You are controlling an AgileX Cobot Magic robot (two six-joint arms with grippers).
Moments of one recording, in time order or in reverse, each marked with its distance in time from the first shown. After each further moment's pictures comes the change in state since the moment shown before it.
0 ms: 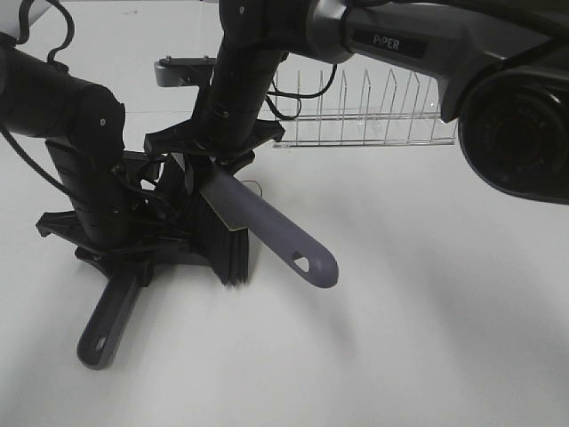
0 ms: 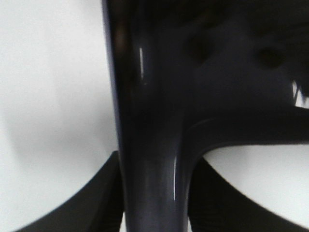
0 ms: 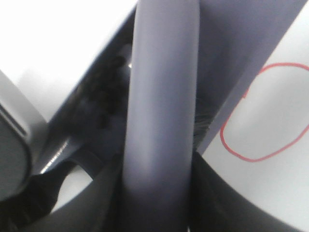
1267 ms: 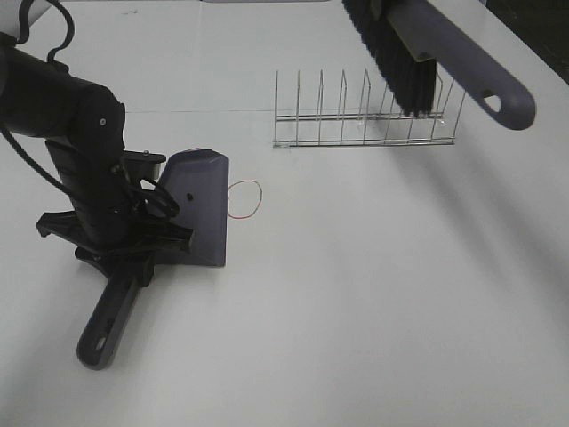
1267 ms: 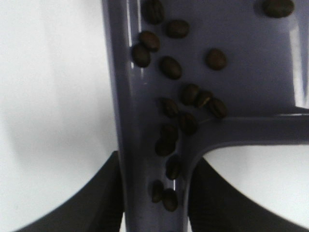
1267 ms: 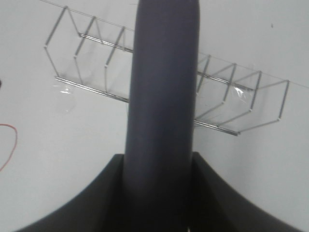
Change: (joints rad) left arm 0.000 0.001 -0.002 0.000 0.004 0.000; right arm -0.303 -0.321 -0.029 -0.438 0.140 0.056
